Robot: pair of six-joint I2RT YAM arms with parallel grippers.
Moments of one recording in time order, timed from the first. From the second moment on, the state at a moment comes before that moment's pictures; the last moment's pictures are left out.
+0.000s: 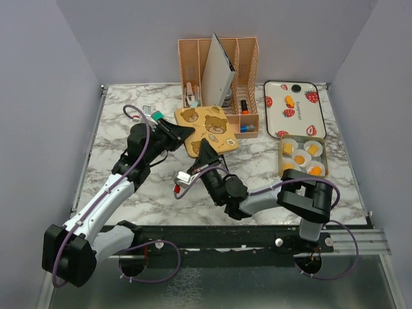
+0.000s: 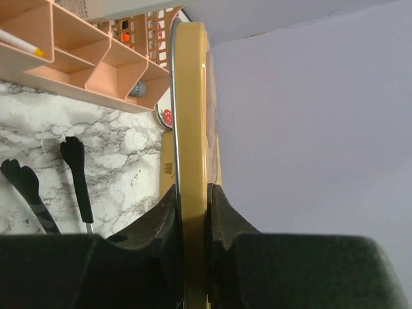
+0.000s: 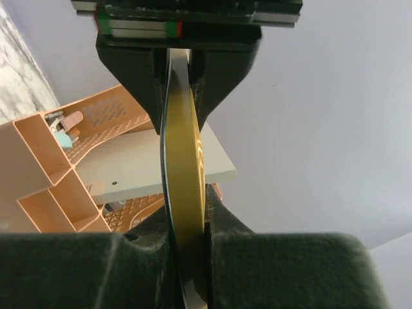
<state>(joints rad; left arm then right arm) -0.41 1.05 0.76 0.10 0.20 -1.18 1.24 1.82 0.77 1.48 0.64 -1.64</state>
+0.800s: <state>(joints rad) -0.38 0.99 0.68 0.25 0.15 -1.16 1.24 1.43 0.66 0.99 0.77 -1.05</state>
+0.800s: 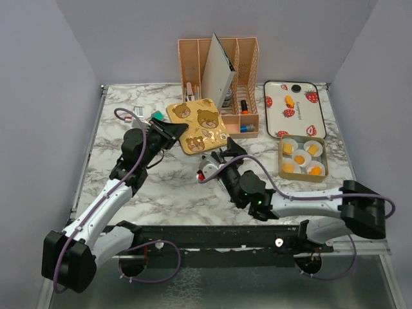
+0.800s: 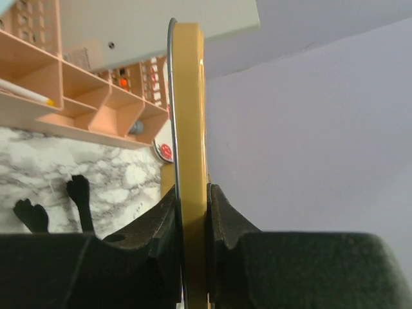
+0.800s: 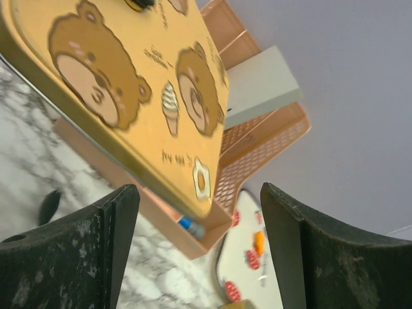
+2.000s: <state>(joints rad) -0.35 0.81 0.48 0.35 0.19 -1.00 0.68 1.08 0.93 -0.47 0.66 0.37</state>
